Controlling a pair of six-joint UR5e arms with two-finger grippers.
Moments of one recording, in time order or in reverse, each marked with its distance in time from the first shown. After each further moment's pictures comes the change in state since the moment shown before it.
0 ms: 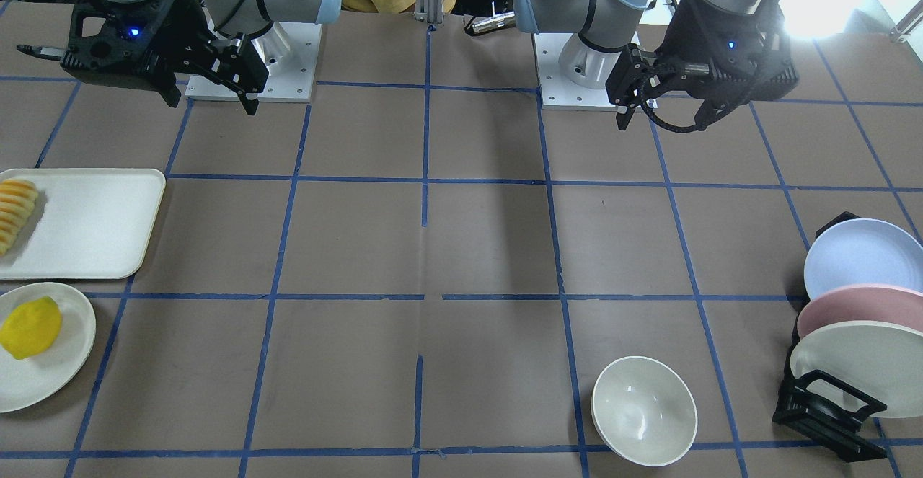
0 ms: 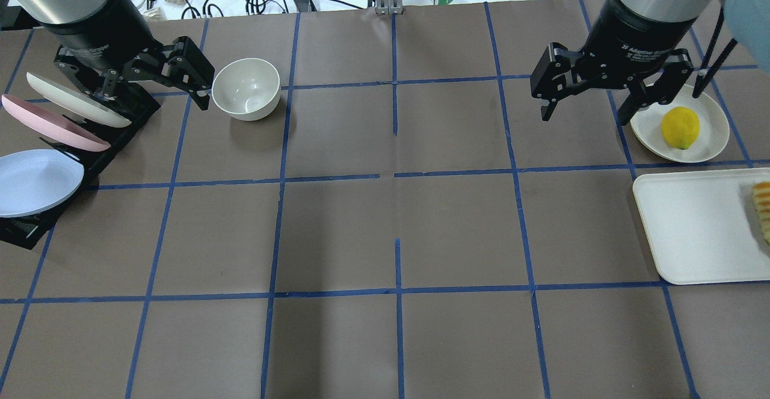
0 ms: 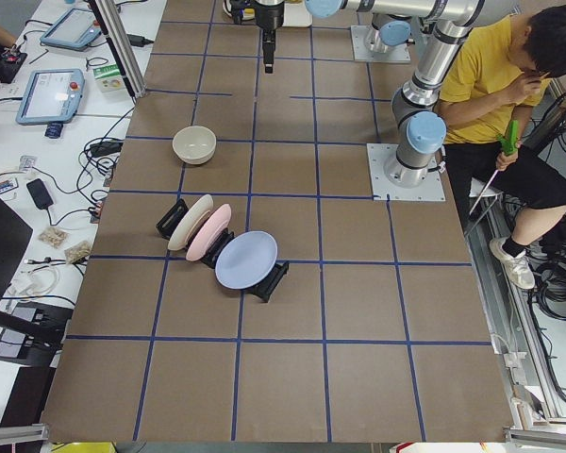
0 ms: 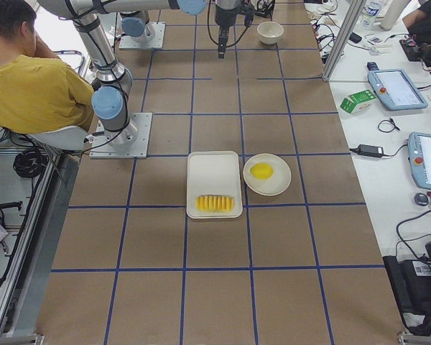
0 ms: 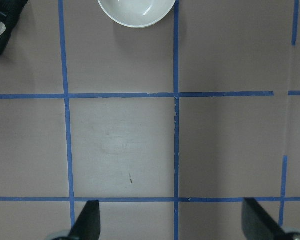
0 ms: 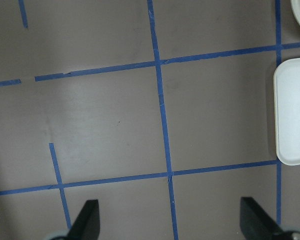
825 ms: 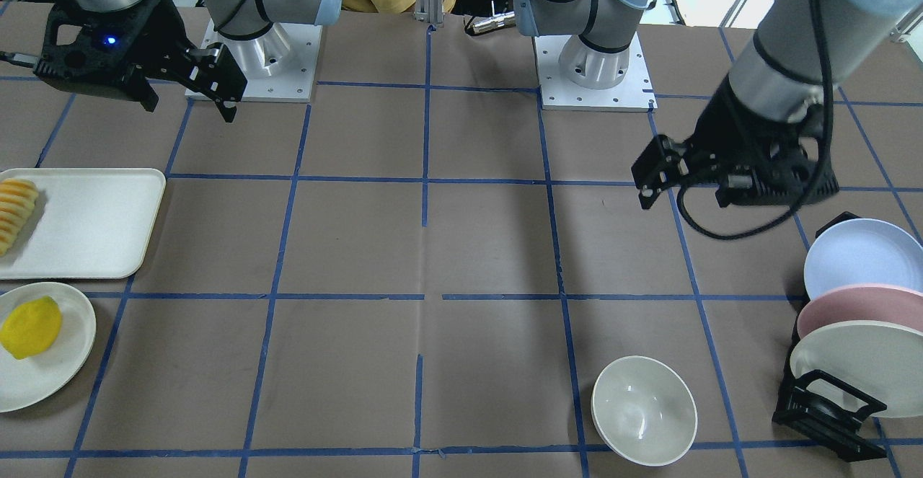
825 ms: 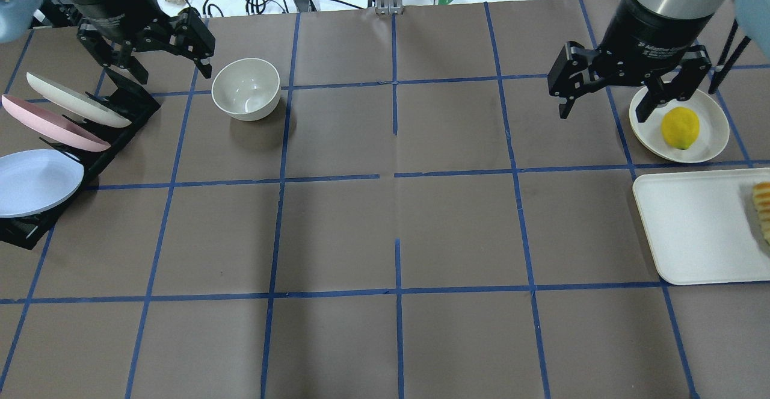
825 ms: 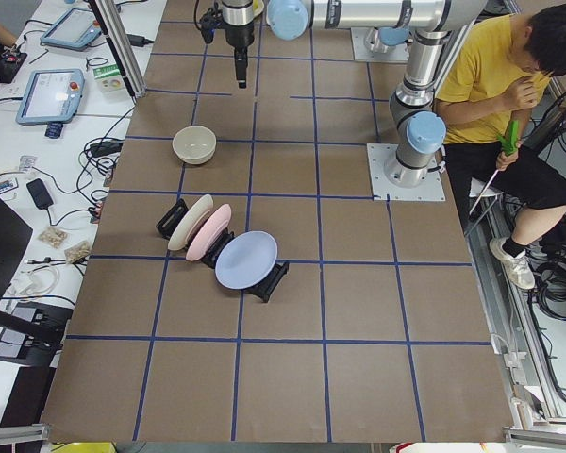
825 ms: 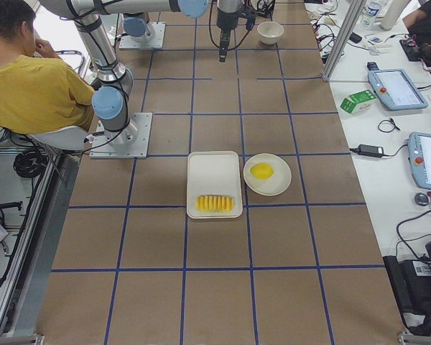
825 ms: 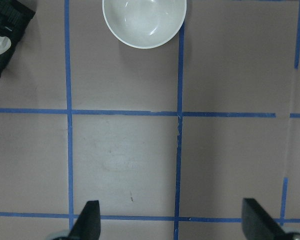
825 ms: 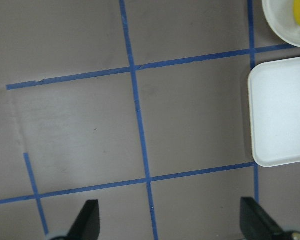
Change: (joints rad) left arm 0.069 -0.231 0.099 0.129 -0.029 0.019; right arm -0.064 0.017 0.002 -0.008 -0.054 -0.037
